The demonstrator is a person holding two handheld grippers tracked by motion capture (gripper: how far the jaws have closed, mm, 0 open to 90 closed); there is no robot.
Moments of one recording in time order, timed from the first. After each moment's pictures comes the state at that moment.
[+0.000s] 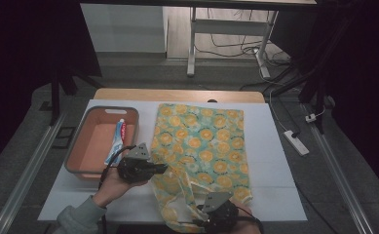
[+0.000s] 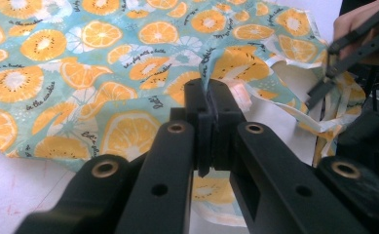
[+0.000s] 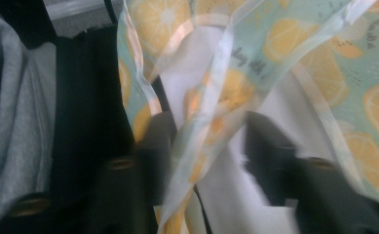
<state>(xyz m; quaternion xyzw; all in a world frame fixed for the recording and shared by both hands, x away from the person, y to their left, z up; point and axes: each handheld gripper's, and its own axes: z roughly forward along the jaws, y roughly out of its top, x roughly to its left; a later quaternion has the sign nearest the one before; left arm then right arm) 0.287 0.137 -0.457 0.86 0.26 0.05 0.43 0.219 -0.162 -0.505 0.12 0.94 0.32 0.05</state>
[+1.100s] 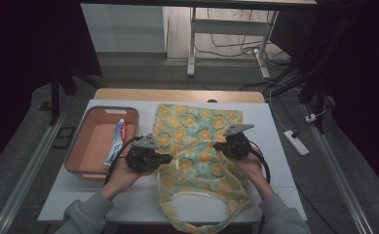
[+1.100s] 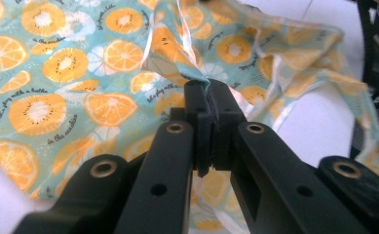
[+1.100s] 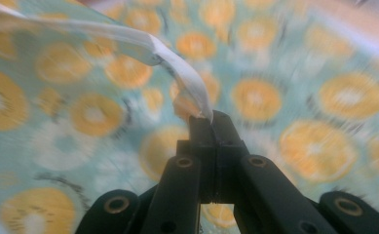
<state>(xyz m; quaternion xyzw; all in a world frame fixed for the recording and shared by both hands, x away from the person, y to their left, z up) 0.314 0.117 -0.453 0.86 0.29 0.06 0.42 0.404 -0.202 -0.480 0.28 0.88 0.37 0.13</state>
